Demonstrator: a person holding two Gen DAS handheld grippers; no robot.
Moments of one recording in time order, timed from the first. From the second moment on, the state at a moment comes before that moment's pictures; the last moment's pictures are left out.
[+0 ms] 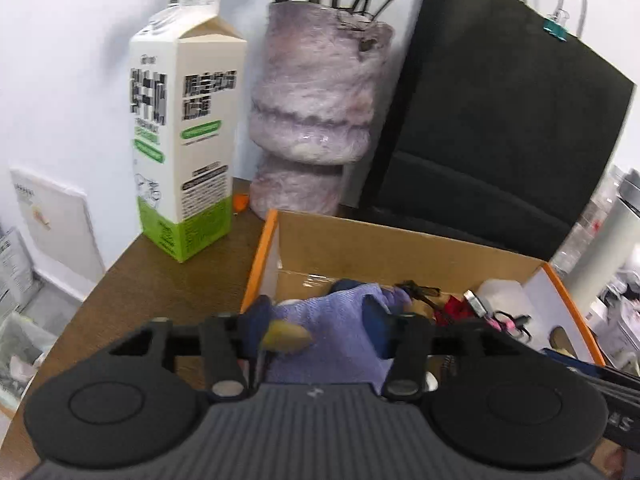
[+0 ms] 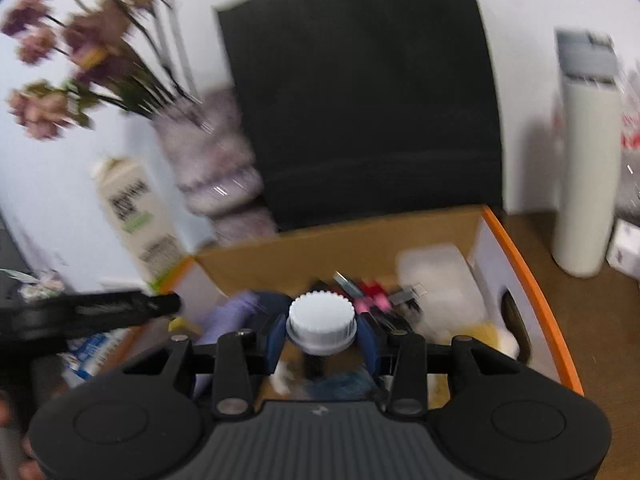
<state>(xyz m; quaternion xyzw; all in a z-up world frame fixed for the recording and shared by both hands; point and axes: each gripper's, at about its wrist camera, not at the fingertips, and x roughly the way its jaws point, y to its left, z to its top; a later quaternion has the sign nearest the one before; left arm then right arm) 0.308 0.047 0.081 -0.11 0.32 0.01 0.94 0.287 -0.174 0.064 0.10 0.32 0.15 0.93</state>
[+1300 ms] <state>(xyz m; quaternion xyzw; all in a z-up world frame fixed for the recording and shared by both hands) 0.104 -0.011 0.040 0.03 0.32 0.01 0.95 0.122 -0.191 0.044 -0.04 0.29 0.04 0.95</state>
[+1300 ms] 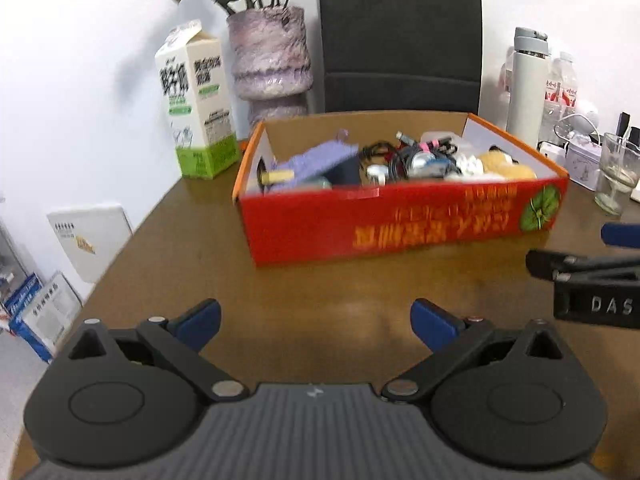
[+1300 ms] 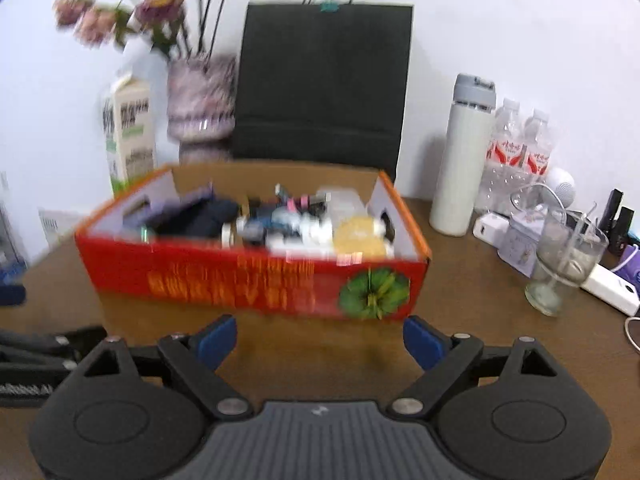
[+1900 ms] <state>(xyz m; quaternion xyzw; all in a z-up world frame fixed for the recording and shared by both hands) 0.003 0.000 0.010 -0.01 0.35 0.00 0.94 0.019 -0.184 0.001 -0.01 0.34 0.06 0.94</state>
